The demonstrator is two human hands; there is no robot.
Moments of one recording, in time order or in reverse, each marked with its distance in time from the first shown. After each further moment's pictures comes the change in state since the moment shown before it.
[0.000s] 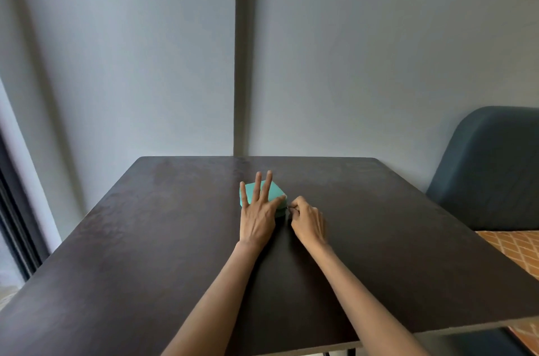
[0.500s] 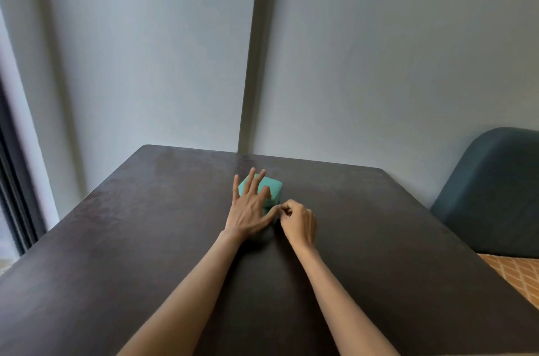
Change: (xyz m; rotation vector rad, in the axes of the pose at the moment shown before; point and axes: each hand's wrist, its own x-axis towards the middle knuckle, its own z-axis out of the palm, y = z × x) left_hand 0.010 -0.026 0.003 -0.188 0.062 -0.072; right_hand 0.013 -0.012 0.016 0.082 0.055 0.007
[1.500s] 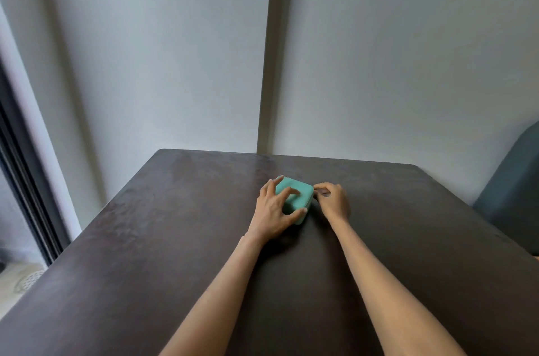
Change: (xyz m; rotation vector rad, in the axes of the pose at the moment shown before) left_hand 0.025 -0.027 0.023 -0.440 -0.179 -0.150; right_hand 0.097 0.029 0.040 0.274 -0.042 0.215
